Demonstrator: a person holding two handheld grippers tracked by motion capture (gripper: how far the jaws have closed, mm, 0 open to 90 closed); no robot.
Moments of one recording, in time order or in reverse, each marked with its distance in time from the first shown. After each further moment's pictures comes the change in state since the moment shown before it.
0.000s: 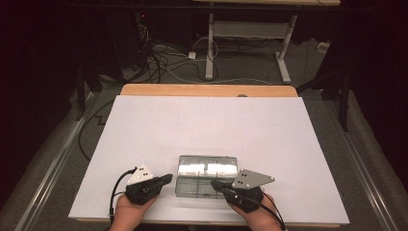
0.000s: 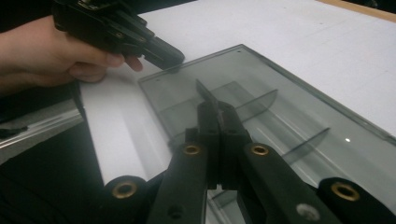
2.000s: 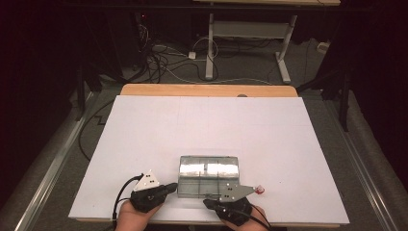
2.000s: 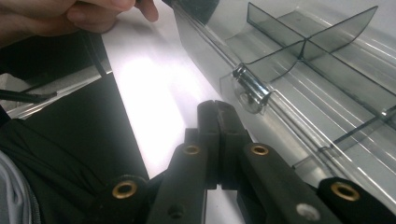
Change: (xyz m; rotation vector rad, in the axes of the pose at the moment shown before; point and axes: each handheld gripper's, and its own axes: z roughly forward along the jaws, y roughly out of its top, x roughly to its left) left arm -0.013 -0.005 0.003 0.044 -0.041 0.008; right arm 0.019 -0.035 0.030 0.148 0.088 0.024
